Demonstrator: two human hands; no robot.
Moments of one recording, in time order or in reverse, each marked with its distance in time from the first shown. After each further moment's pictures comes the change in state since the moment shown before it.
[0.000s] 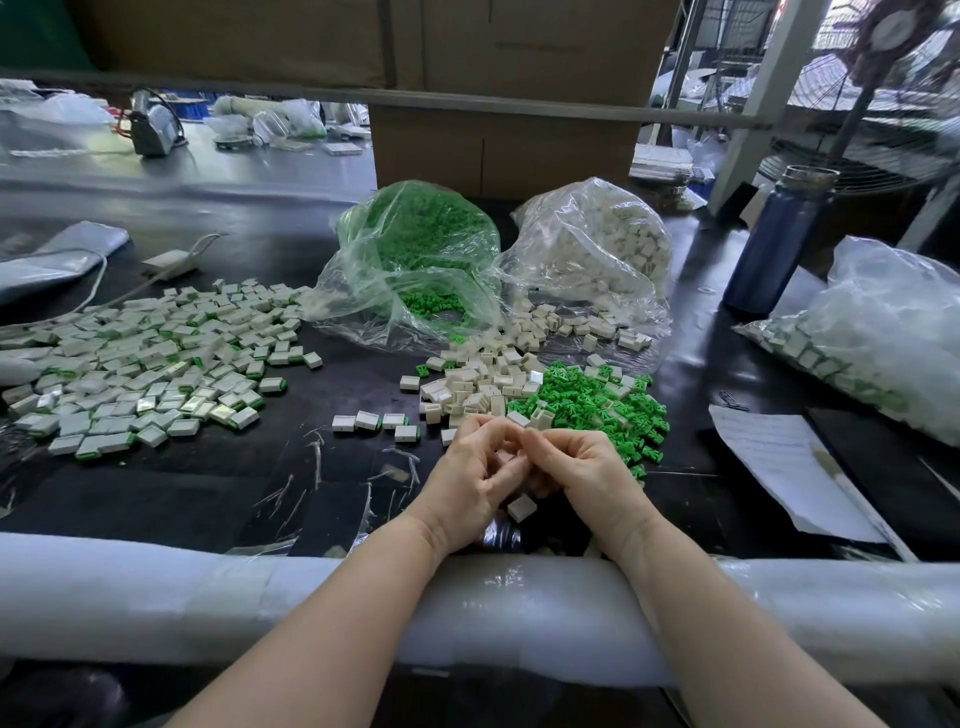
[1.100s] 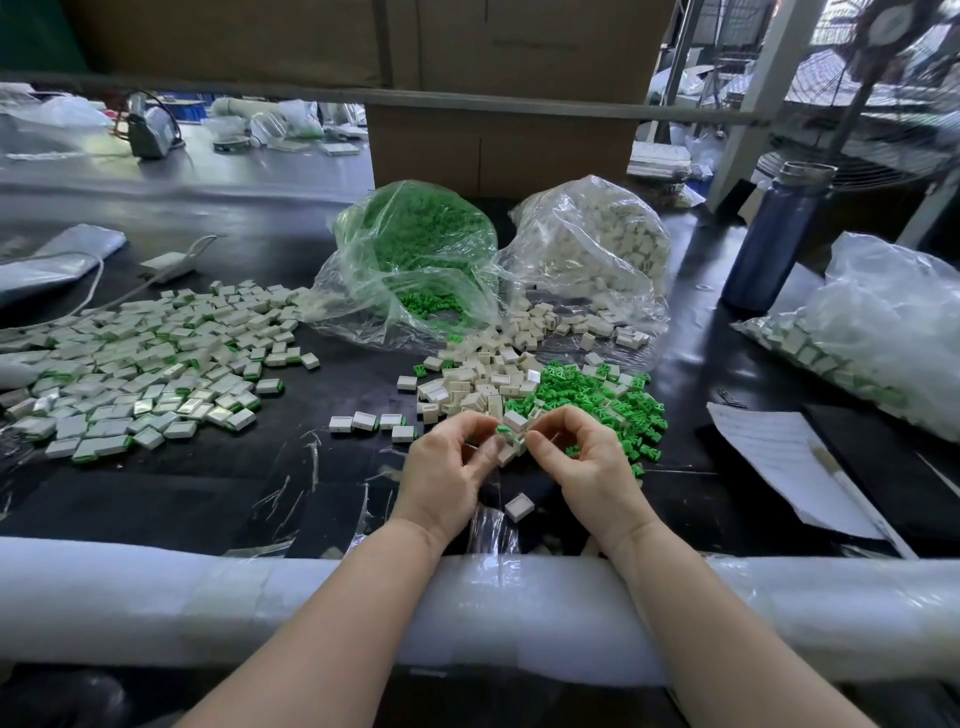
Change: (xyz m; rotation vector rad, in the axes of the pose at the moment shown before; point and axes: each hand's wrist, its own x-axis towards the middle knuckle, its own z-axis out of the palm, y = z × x) left_hand 0.000 -0.005 -0.003 0.108 0.275 -0.073; right_hand 0.000 0.000 -0.001 -0.331 0.208 -0.152
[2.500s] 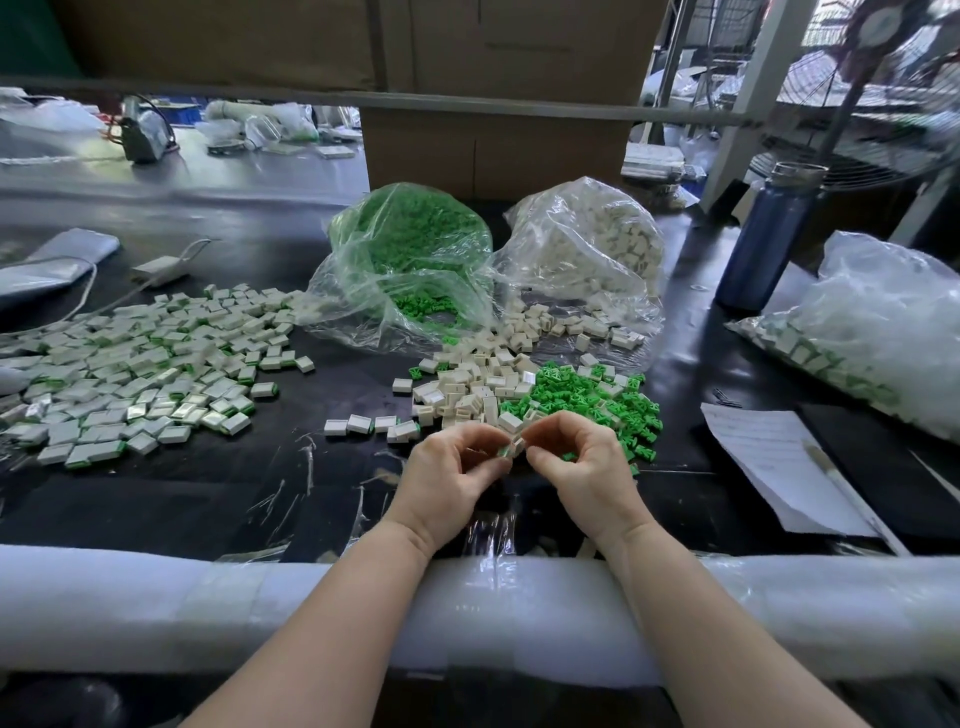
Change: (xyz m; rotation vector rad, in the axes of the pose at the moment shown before) left_hand 0.000 -0.002 -0.002 -0.121 -0.131 -0.023; right_hand 0.000 0.000 -0.001 -0.015 0.029 0.012
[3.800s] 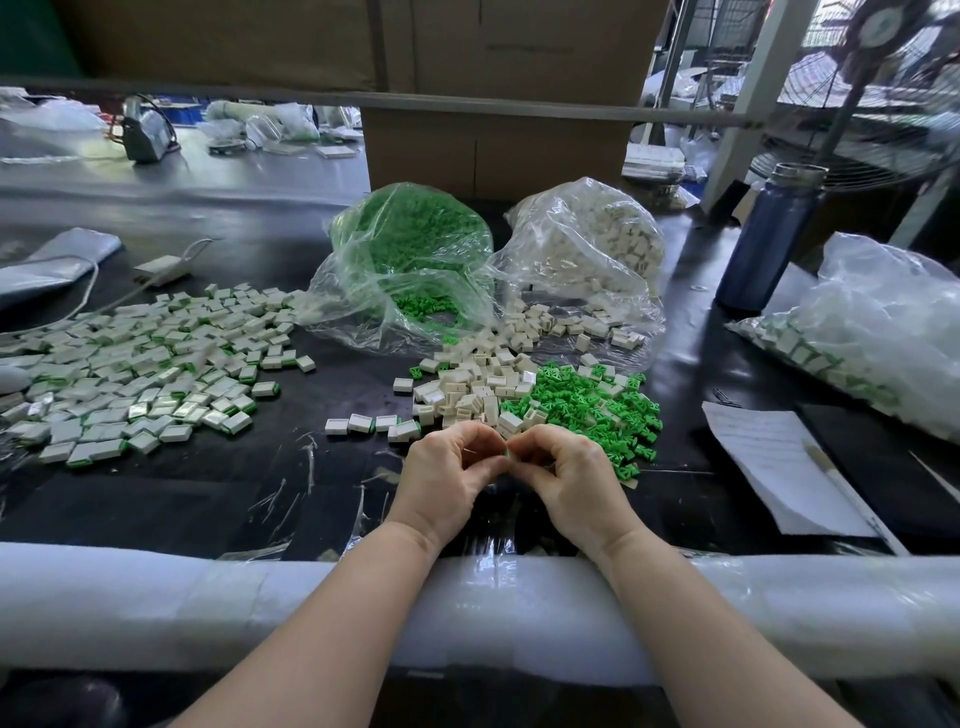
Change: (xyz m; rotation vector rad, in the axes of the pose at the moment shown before) left_hand -0.001 0.004 0.001 0.075 0.054 0.006; right_hand -0.003 0.003 0.007 -0.296 -0.068 -0.187
